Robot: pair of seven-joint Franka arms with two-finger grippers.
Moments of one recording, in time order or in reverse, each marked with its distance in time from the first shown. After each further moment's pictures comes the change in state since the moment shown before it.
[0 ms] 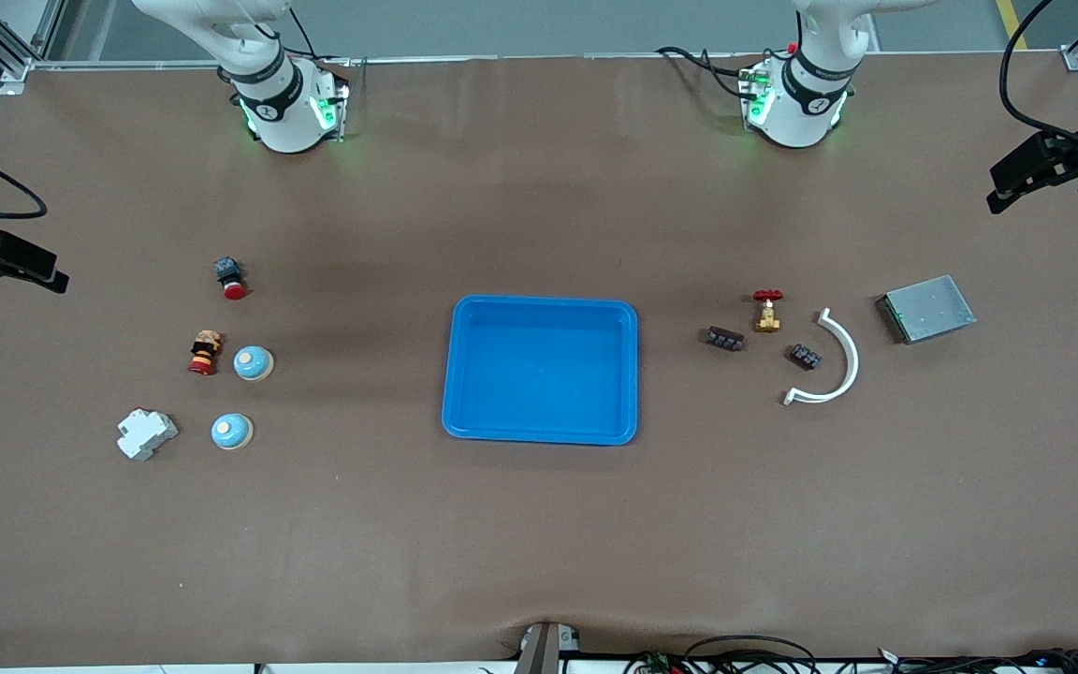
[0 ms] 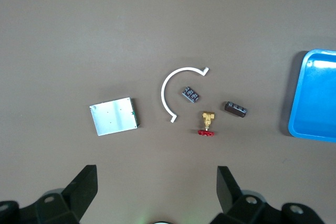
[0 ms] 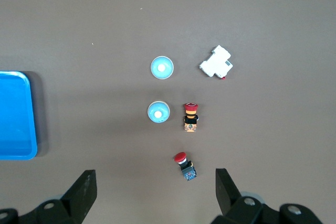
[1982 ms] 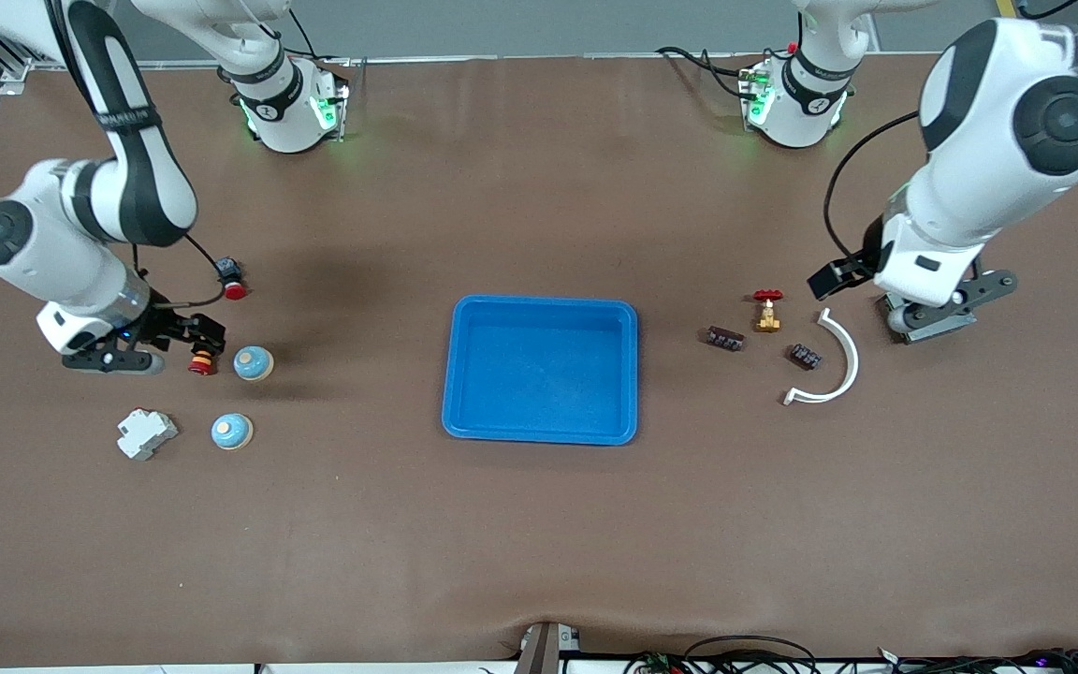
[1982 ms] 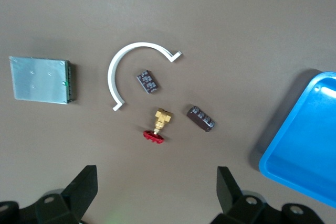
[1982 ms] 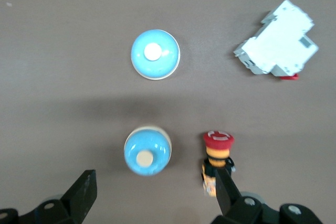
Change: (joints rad) left arm -0.020 0.130 -0.217 -0.290 -0.002 0.301 -0.565; right arm 0.023 0.092 0.006 -0.777 0.004 0.941 -0.006
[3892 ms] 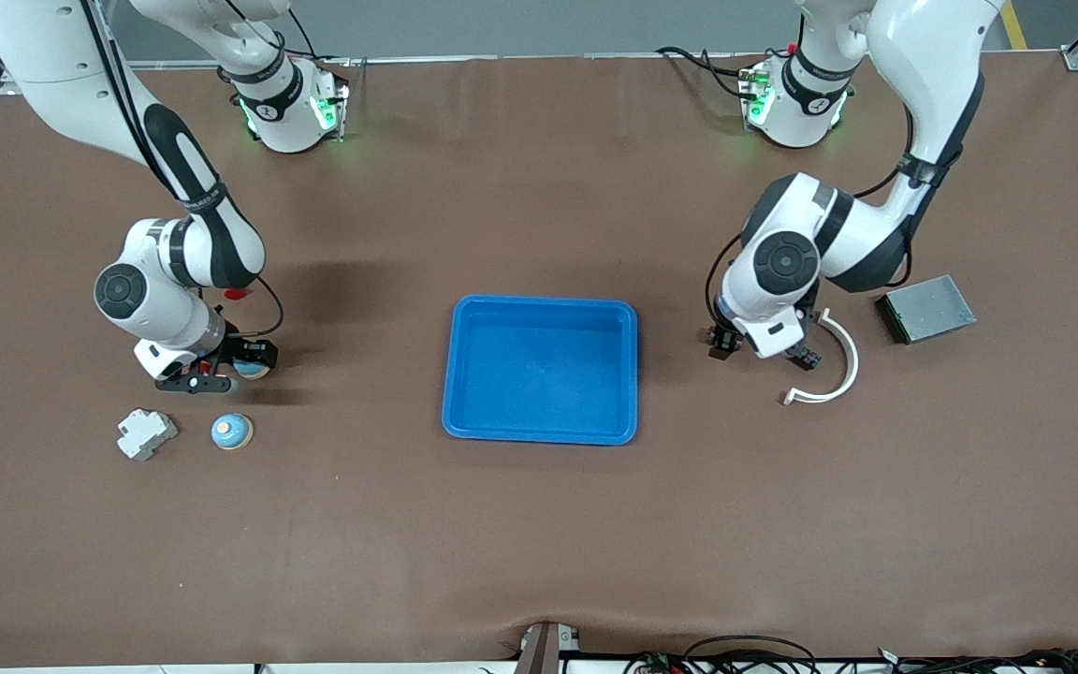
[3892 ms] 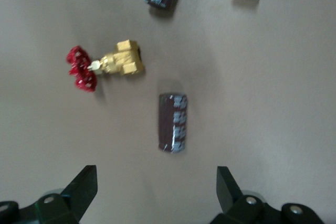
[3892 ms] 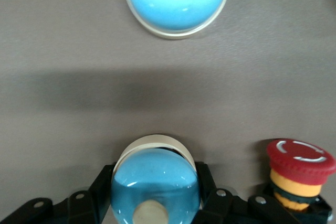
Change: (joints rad) left arm -0.050 0.326 -0.100 -0.219 0.134 0.443 -1.129; right arm 0.053 0.213 0.007 -0.021 0.002 0.148 0.049
